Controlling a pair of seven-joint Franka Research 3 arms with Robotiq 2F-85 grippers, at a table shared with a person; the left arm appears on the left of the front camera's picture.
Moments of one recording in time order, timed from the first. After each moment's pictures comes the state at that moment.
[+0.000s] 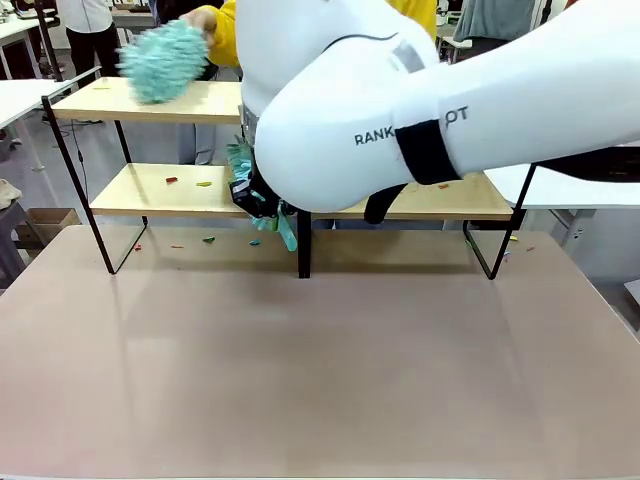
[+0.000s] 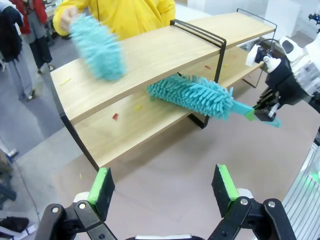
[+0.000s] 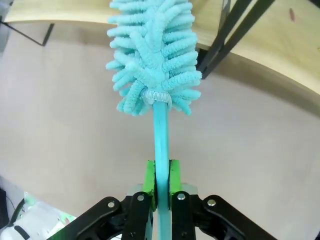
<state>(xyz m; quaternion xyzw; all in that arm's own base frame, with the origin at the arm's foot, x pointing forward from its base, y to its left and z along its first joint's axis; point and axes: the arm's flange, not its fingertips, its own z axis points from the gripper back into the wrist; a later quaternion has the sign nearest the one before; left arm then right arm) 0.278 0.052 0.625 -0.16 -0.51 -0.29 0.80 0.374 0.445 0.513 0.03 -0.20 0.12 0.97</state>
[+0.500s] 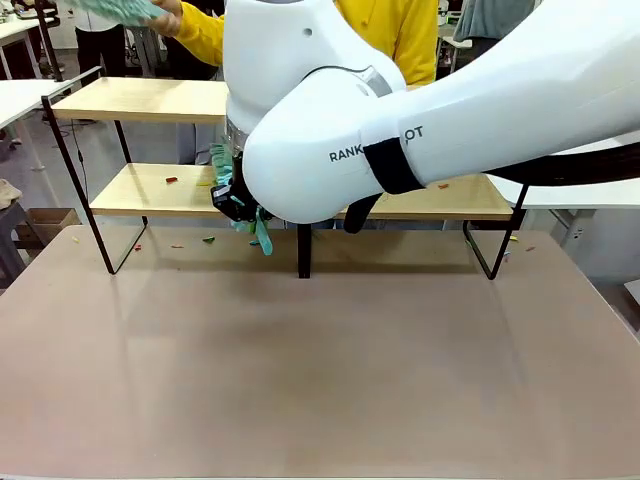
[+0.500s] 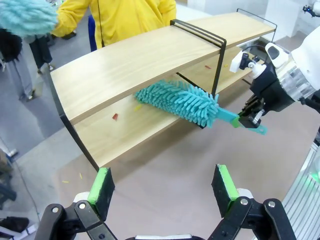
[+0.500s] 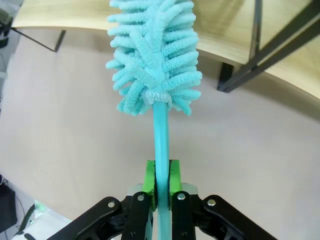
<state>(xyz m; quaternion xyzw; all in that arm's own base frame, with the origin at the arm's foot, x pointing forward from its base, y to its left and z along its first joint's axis) 0.278 0.052 0.625 -0.16 -0.51 -0.29 0.80 0.392 0.468 0.495 0.06 -0.21 0.12 0.97</state>
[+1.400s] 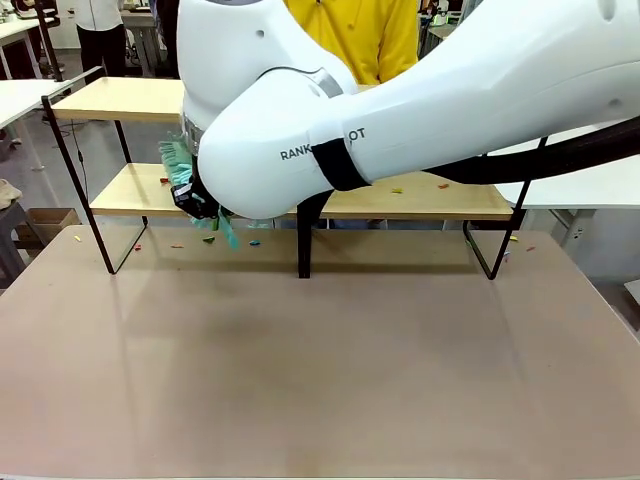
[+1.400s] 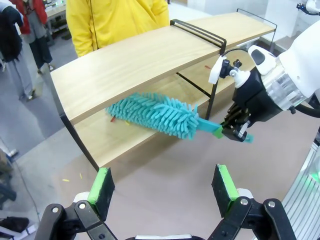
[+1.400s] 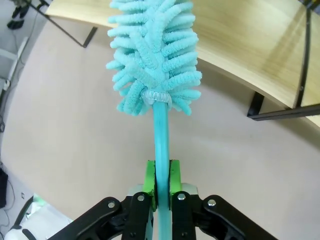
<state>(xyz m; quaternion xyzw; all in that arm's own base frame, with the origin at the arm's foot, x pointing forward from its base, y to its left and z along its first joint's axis) 0.278 0.052 0.625 -0.16 -0.51 -0.29 0.80 0.402 0.519 0.494 0.07 -0.21 0.20 0.95</state>
